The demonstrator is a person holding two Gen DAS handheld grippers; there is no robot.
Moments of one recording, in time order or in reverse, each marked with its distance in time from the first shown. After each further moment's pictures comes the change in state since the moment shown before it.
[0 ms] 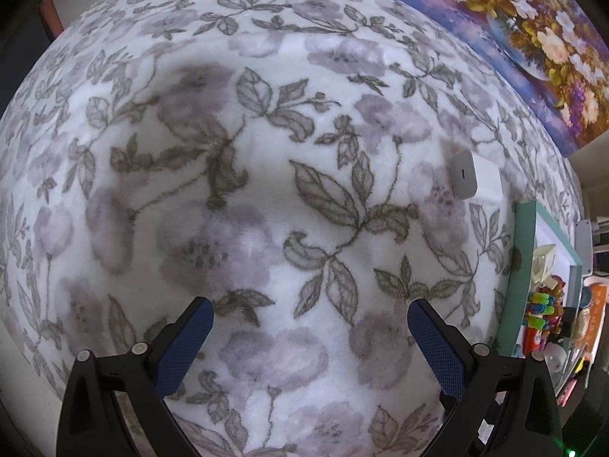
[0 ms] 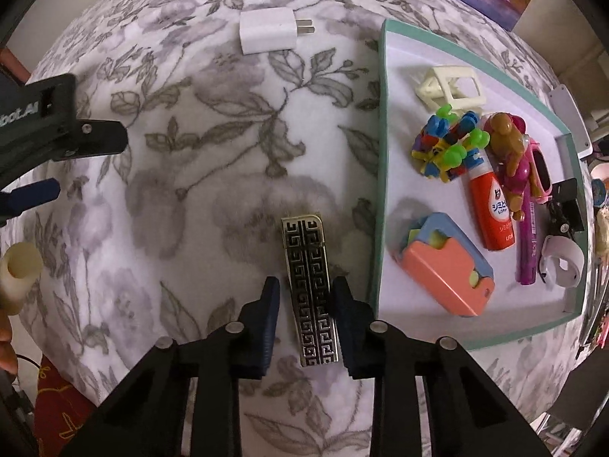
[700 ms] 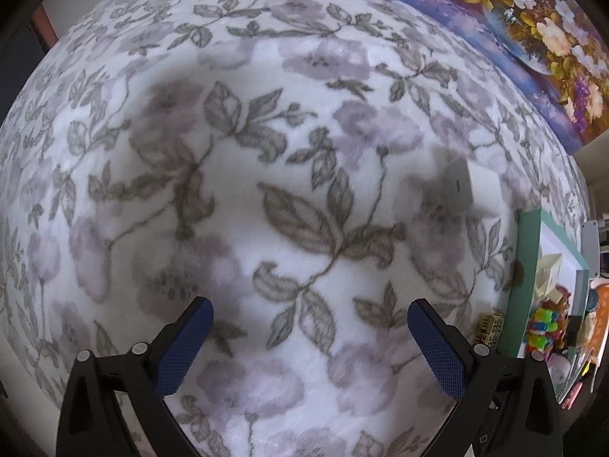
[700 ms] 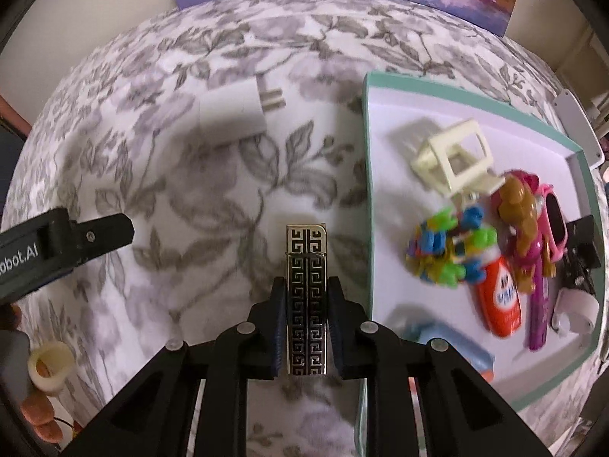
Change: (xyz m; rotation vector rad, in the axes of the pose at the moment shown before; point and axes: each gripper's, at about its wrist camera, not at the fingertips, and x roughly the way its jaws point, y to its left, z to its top) left arm 0.012 -0.035 0.031 0.007 -0.016 0.011; right arm 0.002 -0.042 0.045 0.117 -0.115 0.092
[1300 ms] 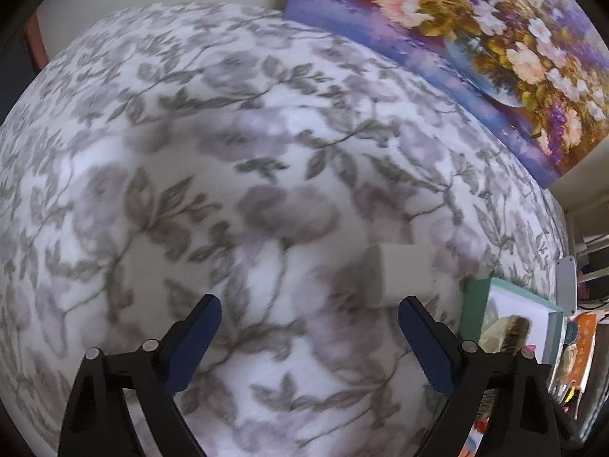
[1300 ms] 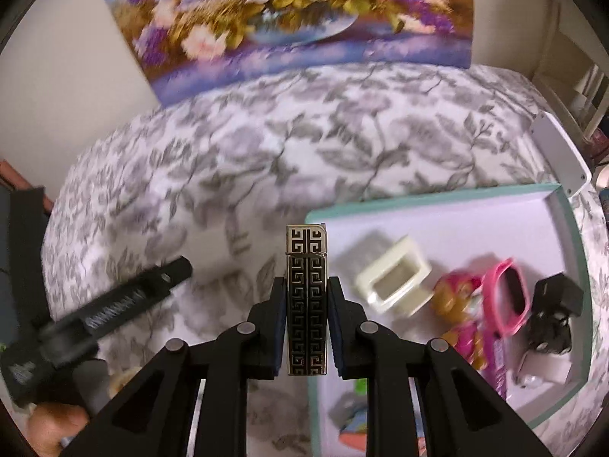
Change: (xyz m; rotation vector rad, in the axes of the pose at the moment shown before) left arm 0.011 -0.073 0.059 0.040 -0.142 -0.075; right arm -0.057 -0.037 0.070 0.142 -0.195 0.084
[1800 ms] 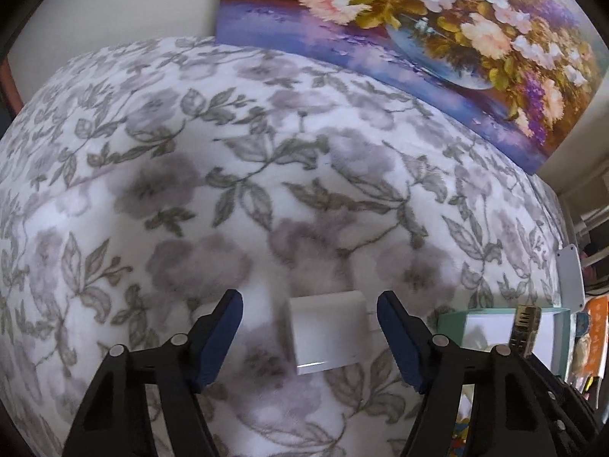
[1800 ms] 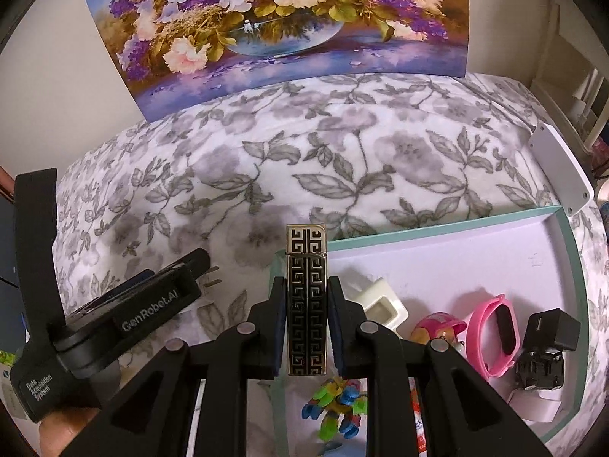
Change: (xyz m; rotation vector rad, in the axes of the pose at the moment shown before) left arm 0.018 -0.041 0.004 0.126 -0.071 -0.037; right arm 0.025 -0.013 0.022 -0.007 -0.021 -0.011
